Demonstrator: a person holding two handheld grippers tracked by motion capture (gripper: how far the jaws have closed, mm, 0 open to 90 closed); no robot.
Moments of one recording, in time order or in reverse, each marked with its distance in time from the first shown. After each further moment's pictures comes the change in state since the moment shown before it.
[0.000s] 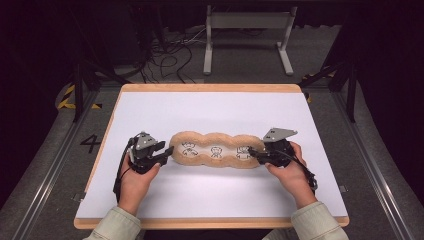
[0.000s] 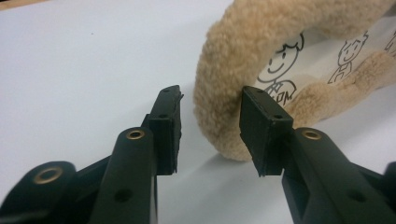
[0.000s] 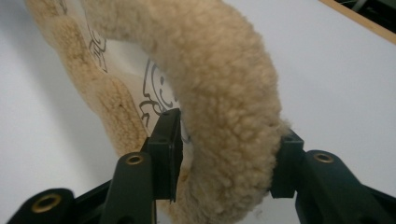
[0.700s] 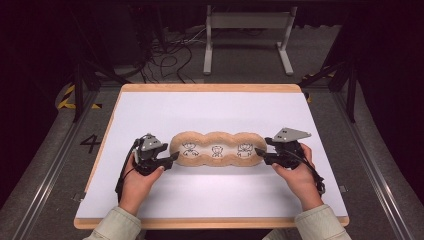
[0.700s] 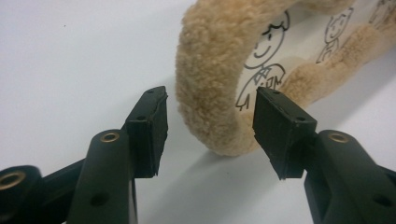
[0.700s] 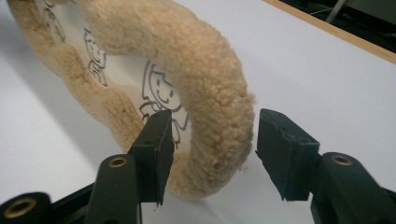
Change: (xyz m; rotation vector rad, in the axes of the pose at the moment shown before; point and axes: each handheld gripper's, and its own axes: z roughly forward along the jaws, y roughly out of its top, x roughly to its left) left arm -0.010 0.000 0.002 0.035 -0.046 0.070; right arm -0.004 -0.007 -0.027 -0.074 -0.032 0.079
